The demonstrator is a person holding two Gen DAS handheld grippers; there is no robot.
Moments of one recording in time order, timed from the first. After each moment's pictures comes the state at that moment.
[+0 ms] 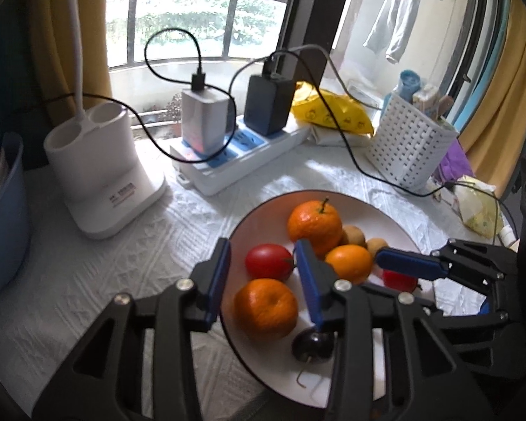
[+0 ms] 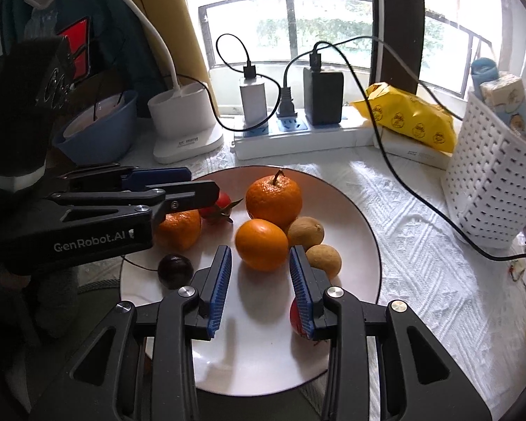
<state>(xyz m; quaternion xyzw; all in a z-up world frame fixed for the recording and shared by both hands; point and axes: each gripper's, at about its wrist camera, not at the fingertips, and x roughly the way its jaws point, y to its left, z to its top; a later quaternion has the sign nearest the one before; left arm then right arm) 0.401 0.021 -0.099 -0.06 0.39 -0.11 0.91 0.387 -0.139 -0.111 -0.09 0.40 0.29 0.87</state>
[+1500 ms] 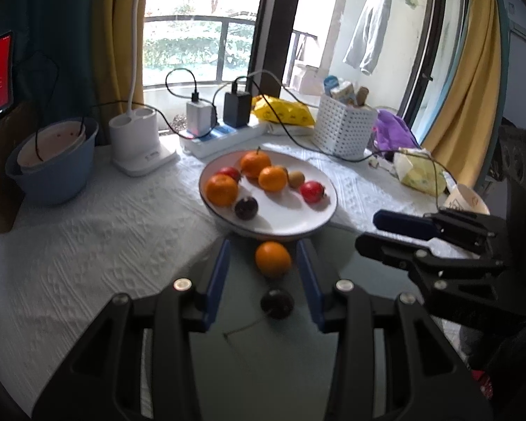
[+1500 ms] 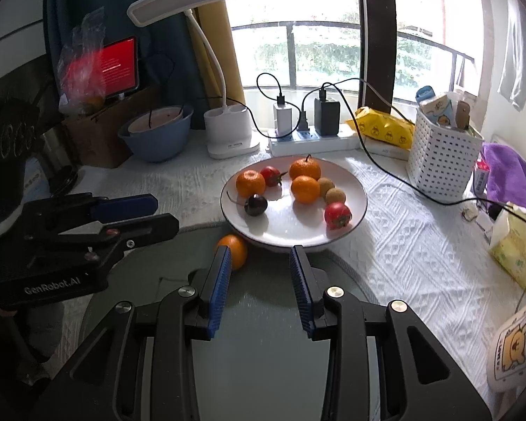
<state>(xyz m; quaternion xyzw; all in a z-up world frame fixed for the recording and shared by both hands) 0.227 0.000 -0.066 -0.05 0.35 -0.11 0.93 0.247 -0.168 -0.062 -0.08 0.35 0.28 0.89</state>
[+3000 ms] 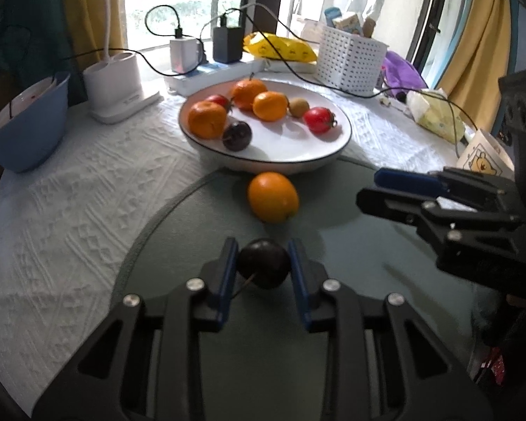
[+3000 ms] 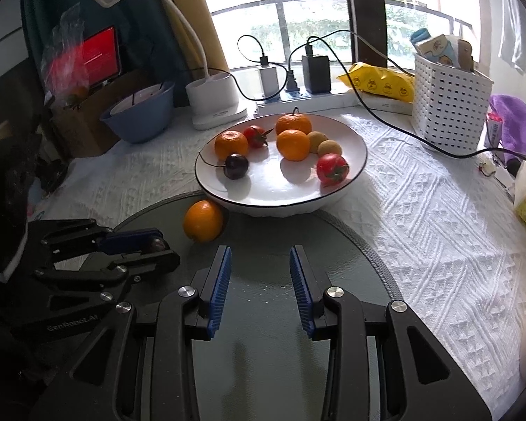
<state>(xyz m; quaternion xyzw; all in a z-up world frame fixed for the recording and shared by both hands) 0.244 -0.015 -0.115 -0.02 0.43 -0.11 0.90 0.271 -0.180 -0.105 -0.05 0.40 0.28 0.87</state>
